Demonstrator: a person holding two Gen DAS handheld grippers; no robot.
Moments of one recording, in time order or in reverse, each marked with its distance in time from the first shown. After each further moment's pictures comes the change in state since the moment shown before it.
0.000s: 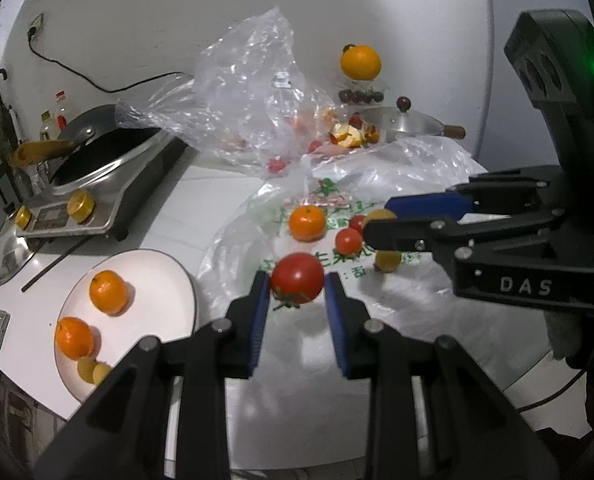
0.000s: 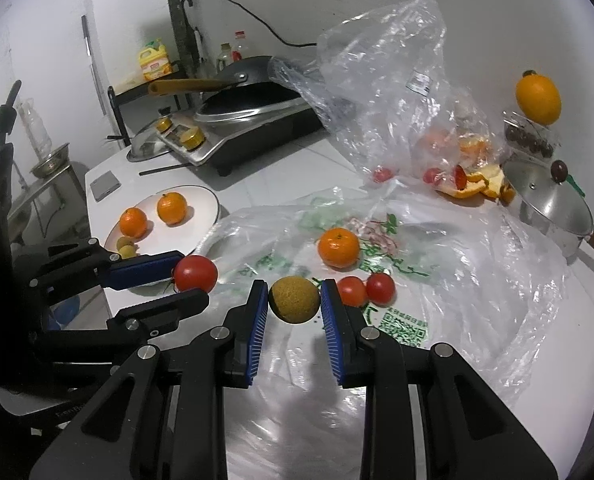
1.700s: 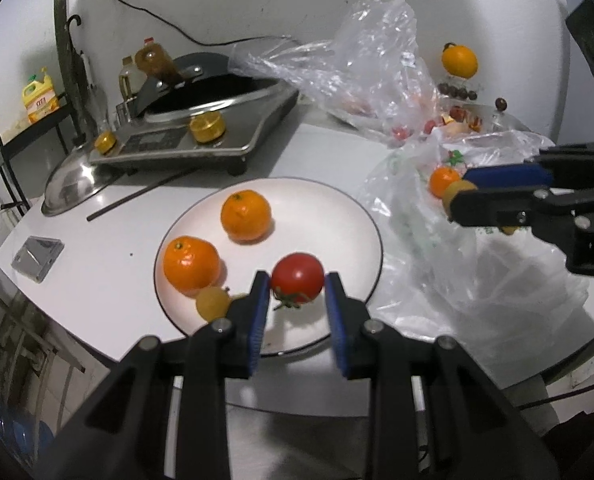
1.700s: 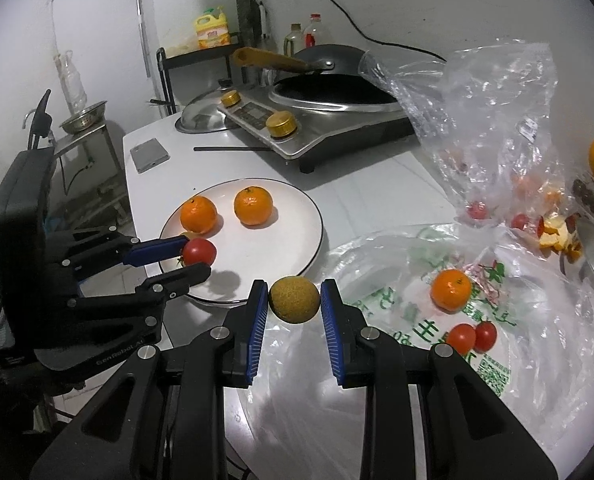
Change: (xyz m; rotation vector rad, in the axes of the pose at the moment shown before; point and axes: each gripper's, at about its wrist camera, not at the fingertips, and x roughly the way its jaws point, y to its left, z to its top) left arm -0.013 0.110 -0.065 -0.154 0.044 0.184; right arm 0.043 0.098 0.028 -0.162 0.054 0.082
